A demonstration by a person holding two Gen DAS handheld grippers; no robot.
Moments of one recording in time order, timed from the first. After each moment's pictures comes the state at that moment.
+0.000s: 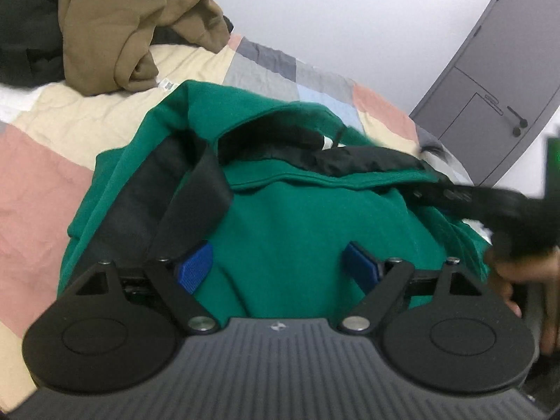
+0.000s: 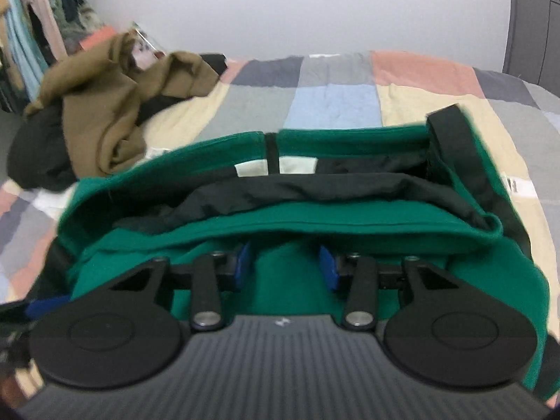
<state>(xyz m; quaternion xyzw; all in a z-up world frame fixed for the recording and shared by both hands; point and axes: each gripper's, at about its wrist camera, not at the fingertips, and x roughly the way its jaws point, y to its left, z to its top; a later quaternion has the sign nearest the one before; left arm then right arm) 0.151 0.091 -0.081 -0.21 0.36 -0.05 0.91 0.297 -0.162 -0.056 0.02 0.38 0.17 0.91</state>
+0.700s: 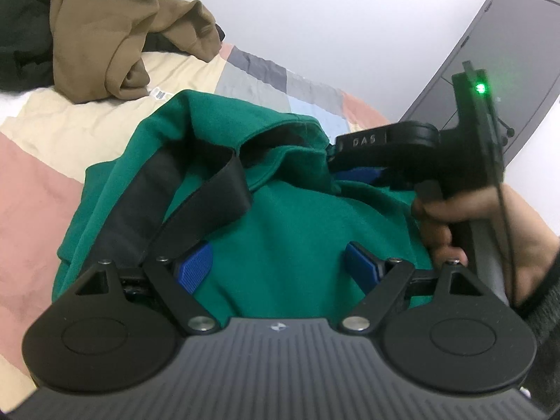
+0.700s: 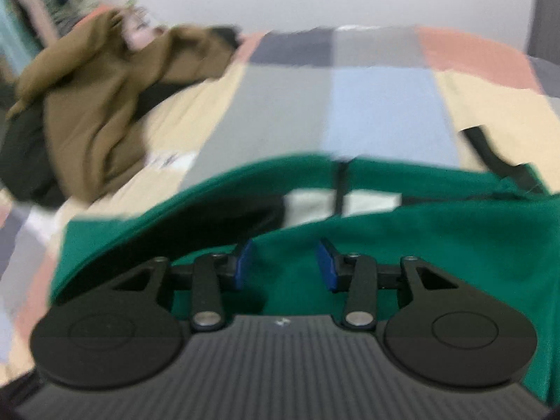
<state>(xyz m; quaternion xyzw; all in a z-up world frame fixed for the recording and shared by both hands) 0.159 0.103 -0.085 -0.22 0.34 -0.07 0.91 0.367 -0.083 -0.072 0.03 0.44 0.20 0.87</state>
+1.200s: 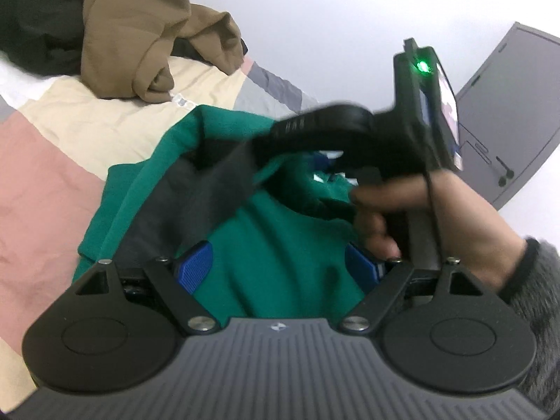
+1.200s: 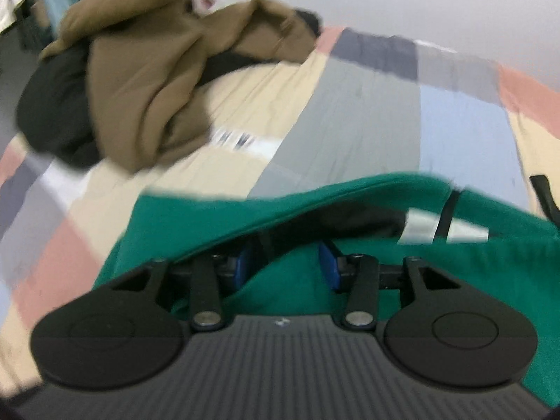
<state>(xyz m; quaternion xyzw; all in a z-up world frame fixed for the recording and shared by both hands) 0.148 0.126 -0.083 -0.28 0.31 -0.05 0.91 0.376 0.007 -0.067 -0.03 0.43 0.23 0.88</state>
